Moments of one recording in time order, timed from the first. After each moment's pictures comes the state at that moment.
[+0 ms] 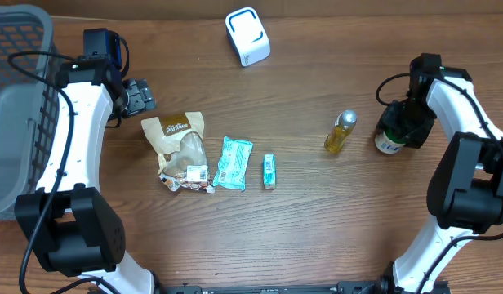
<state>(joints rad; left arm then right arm) 0.08 1.82 1.60 -1.04 -0.18 -0.31 -0.18 2.04 1.52 -1.07 0.00 0.39</state>
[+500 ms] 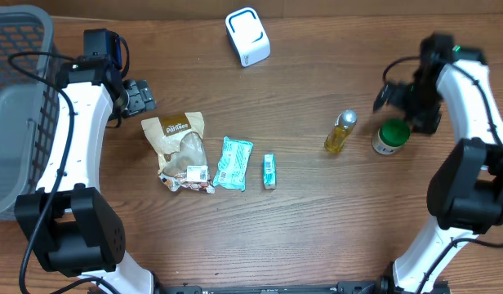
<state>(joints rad) 0.08 1.82 1.60 -1.04 -0.18 -0.31 -0.18 2.03 1.79 -1.26 -0.09 0.39</state>
